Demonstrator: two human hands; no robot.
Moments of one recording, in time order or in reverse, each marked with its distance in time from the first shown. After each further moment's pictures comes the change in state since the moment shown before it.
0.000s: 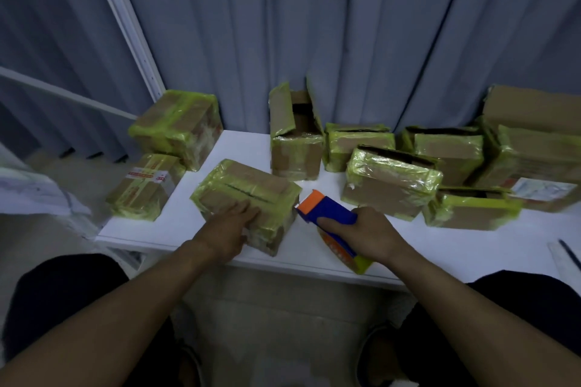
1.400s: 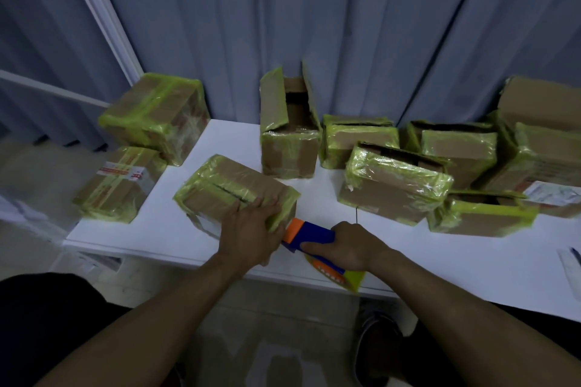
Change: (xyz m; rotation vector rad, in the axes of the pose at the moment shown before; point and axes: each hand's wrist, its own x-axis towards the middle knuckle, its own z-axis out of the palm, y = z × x) left_hand 0.058 0.057 0.037 -0.180 0.473 0.008; right_hand 0.072 0.032 0.032 -0.265 -0.313 0.025
